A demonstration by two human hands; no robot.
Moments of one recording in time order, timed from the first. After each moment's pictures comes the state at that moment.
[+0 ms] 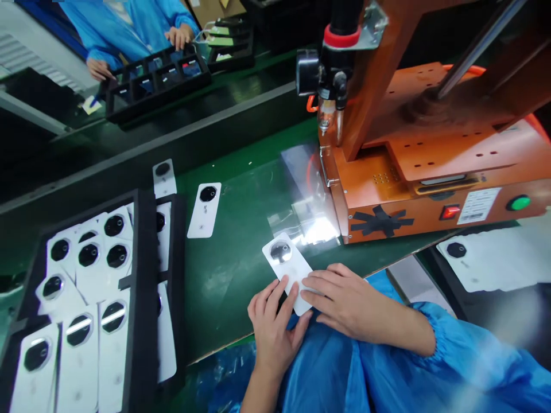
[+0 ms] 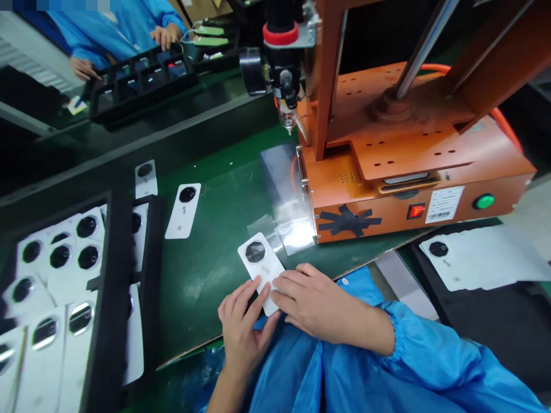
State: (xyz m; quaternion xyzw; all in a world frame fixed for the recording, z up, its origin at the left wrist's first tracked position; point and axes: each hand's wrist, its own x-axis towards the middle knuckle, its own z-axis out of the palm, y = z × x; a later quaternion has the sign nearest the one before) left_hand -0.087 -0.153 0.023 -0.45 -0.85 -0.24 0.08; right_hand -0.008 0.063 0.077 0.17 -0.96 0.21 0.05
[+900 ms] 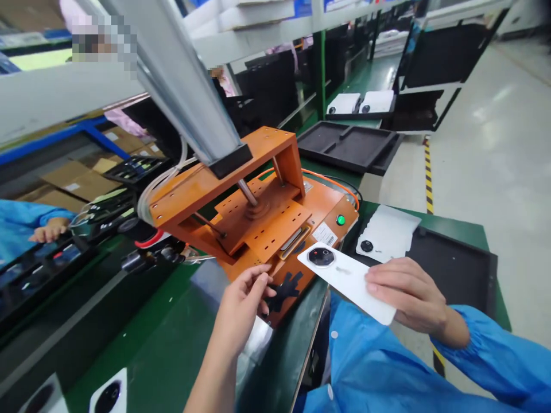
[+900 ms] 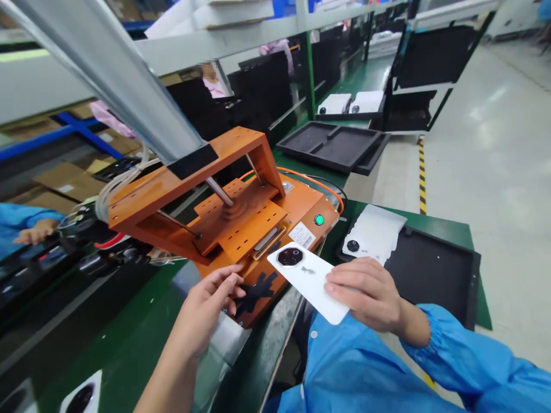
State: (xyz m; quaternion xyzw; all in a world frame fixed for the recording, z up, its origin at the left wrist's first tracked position) left_hand -0.155 0.089 0.143 -0.37 -0.67 -0.45 -0.45; right_hand 0.178 0.152 0.109 -0.18 -0.87 0.01 0.45
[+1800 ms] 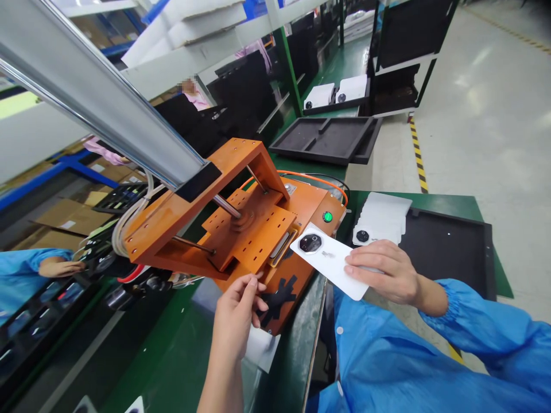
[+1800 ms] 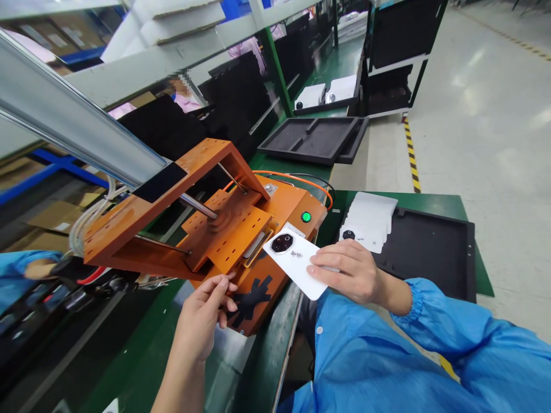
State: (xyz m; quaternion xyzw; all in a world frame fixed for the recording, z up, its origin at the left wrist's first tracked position) left_hand -0.162 0.097 0.131 -0.38 -0.70 -0.45 -0.41; right_hand 0.163 0.169 0.106 -0.17 -0.84 -0.07 0.51
